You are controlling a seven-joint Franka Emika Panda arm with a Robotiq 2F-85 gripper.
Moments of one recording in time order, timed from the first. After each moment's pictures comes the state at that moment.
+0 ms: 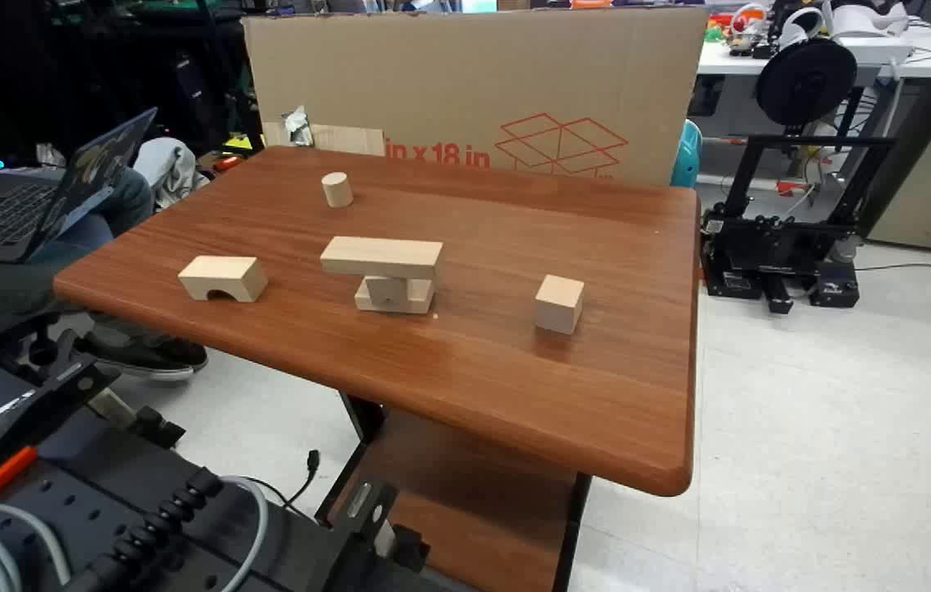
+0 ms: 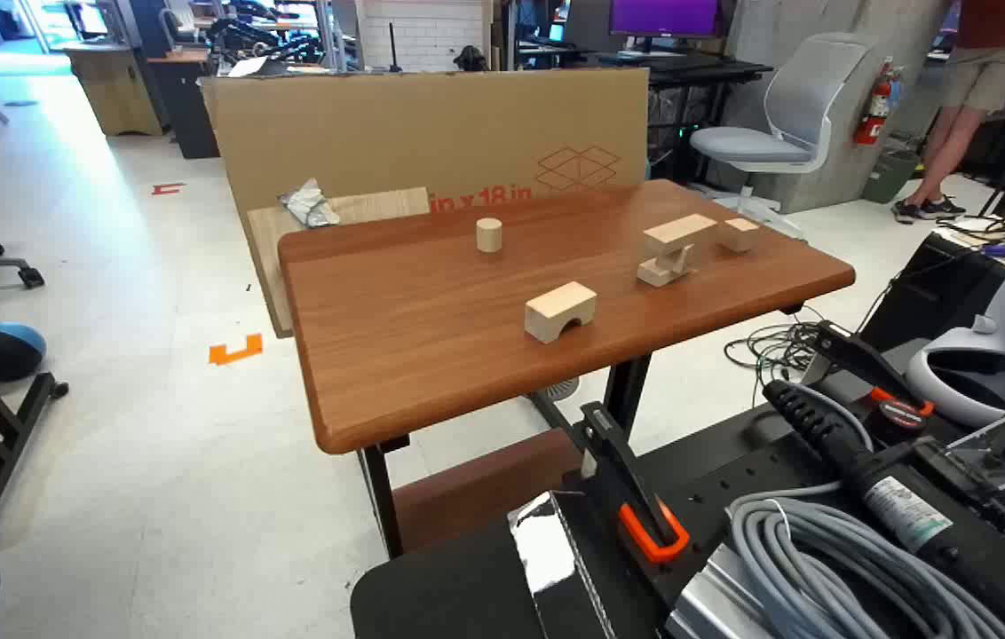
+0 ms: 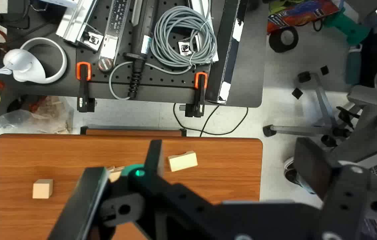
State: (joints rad) arm 0.07 -0.37 -0.06 -2.12 0.14 1.47 -0.13
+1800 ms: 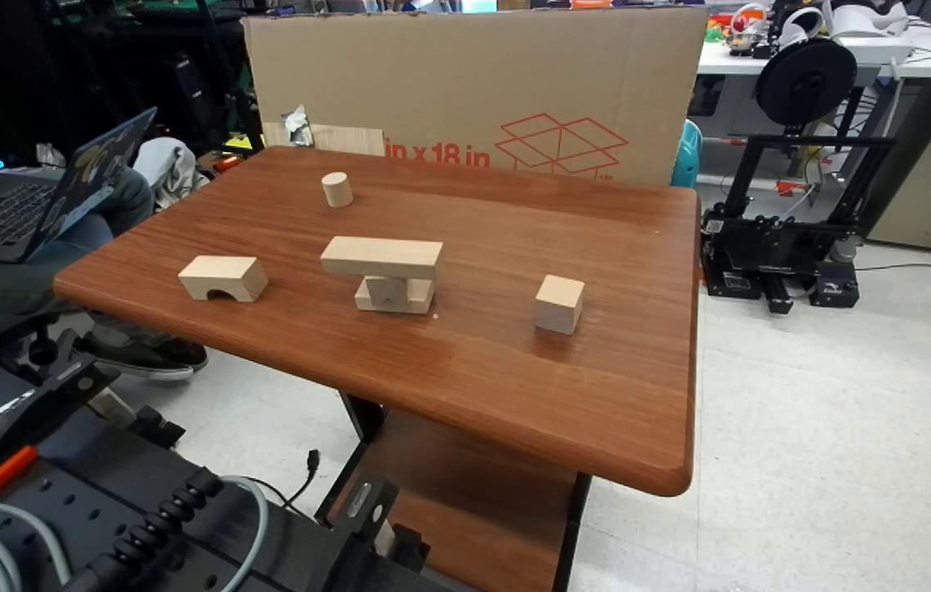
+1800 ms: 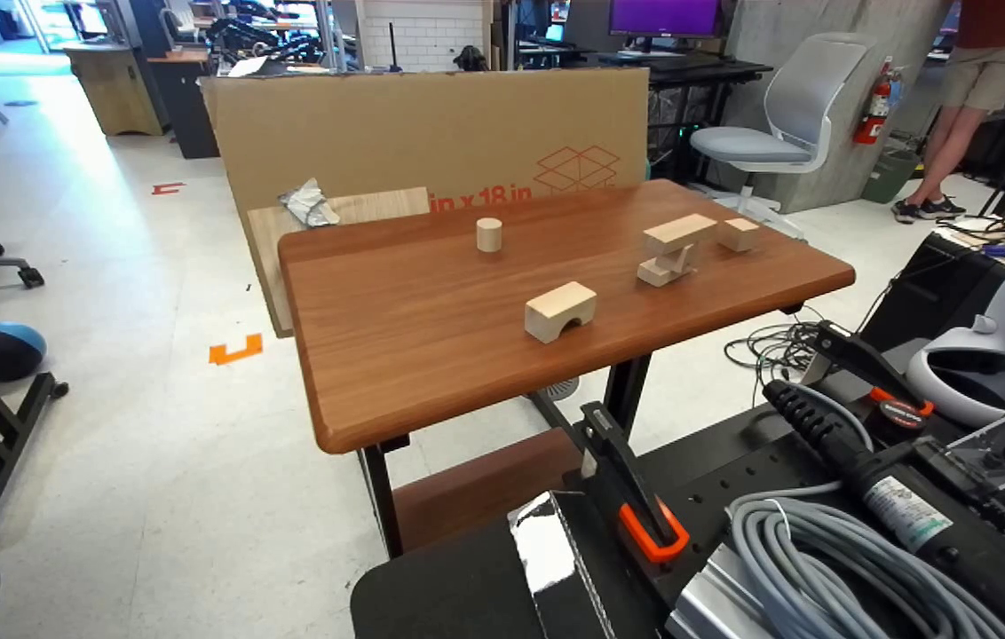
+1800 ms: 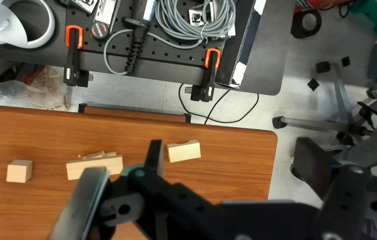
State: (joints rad) arm 0.07 -0.36 0.00 -2.31 0.14 1.75 -0.17
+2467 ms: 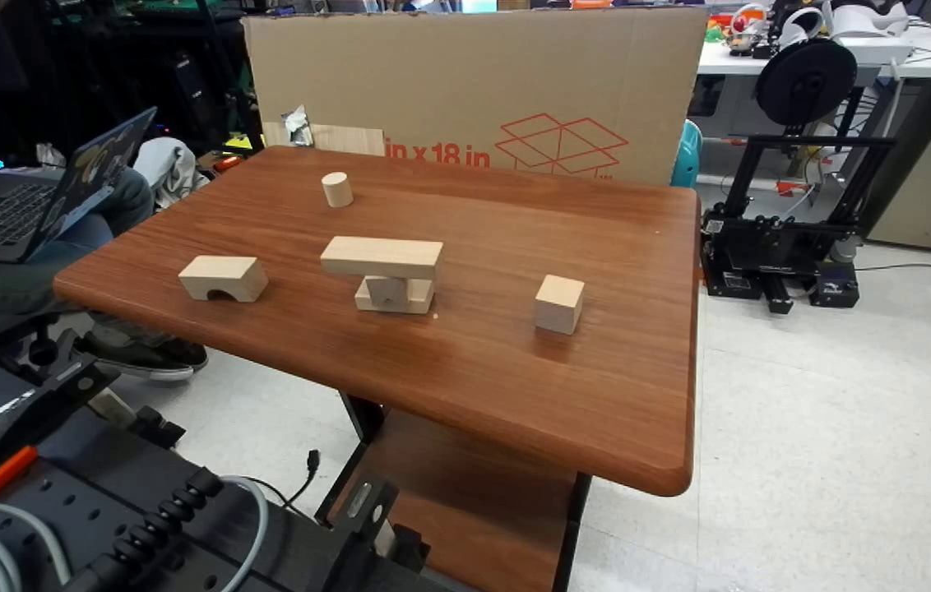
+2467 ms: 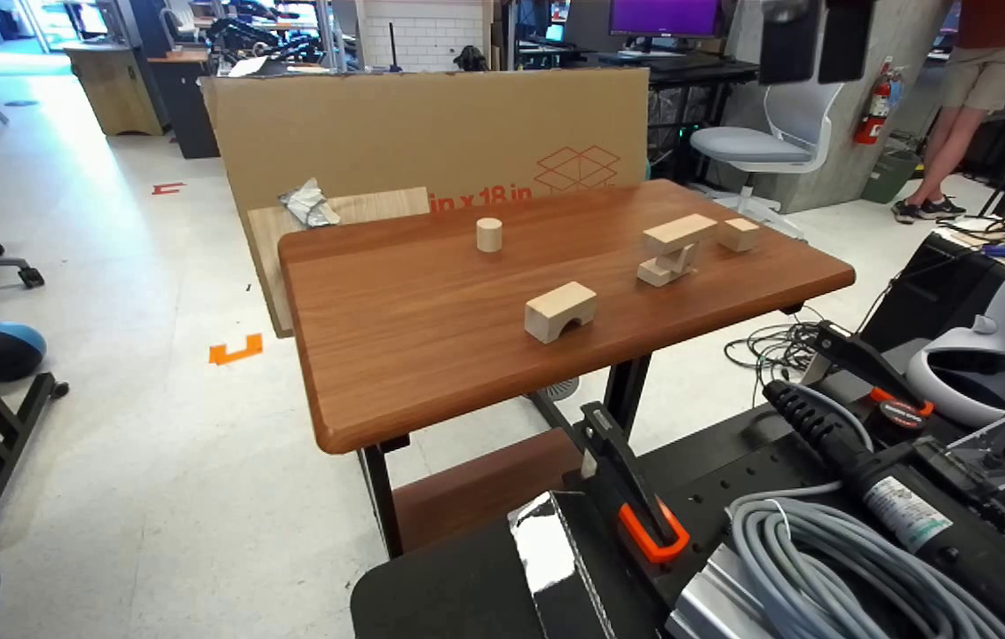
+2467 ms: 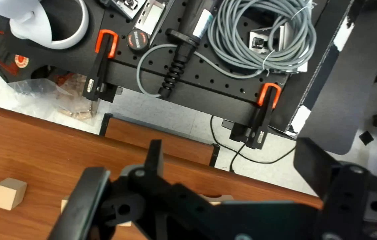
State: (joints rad) arm 0.07 -0.29 0.05 -2.56 -0.01 2.01 -0.25
